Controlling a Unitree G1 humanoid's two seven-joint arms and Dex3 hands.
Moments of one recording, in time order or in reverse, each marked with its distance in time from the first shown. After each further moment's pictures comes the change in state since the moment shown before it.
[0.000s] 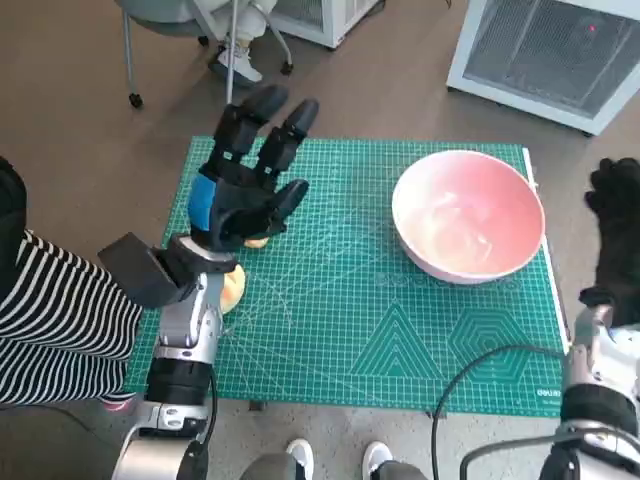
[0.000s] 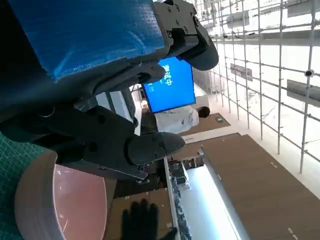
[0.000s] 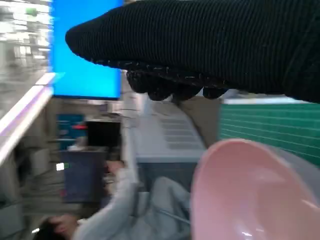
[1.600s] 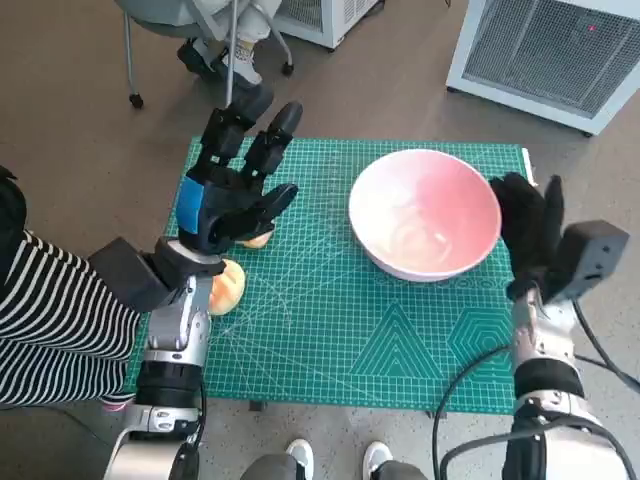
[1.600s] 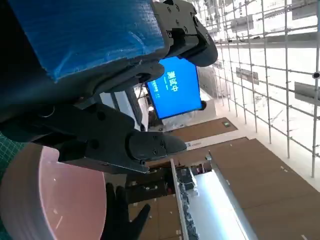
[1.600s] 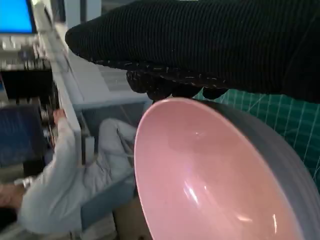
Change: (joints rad) left arm 0.024 0.038 0.004 -0.007 0.004 -0.013 0.009; right arm -0.128 0.122 0.087 0.158 -0.046 0.124 0.086
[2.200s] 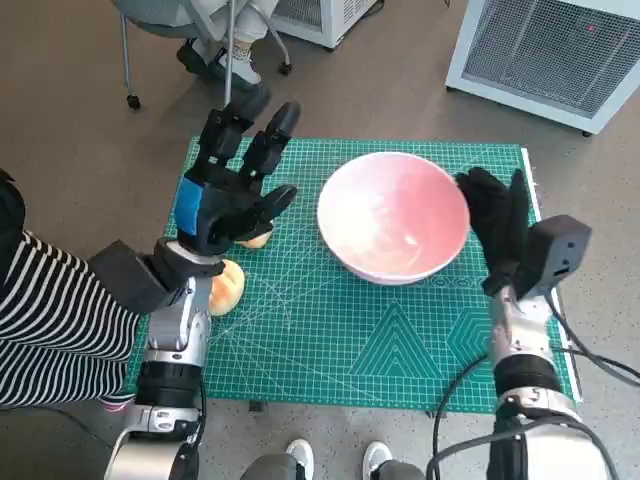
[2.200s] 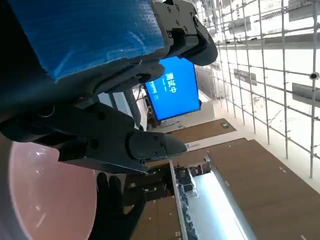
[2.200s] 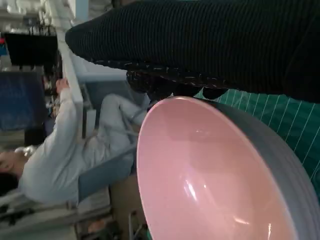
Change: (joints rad) left arm 0.003 0.000 0.002 0.005 0.000 -0.014 0.001; right arm -0.005 0.076 0.033 -0.014 -0.025 -0.040 0.030
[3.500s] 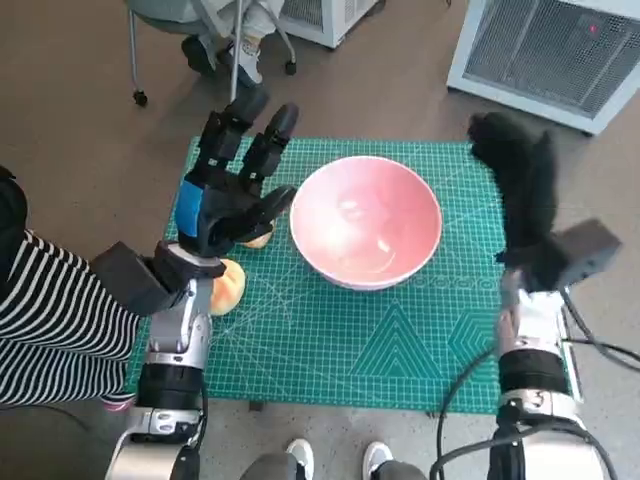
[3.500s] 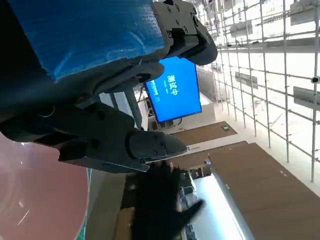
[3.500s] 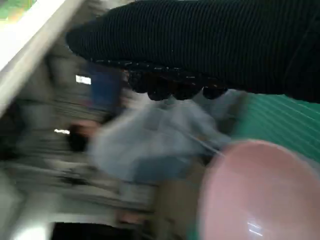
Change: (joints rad) left arm 0.008 -0.006 -0.002 -0.003 0.001 0.000 0.013; right arm 0.069 -0.006 0.033 -0.396 0.023 -0.214 0.028
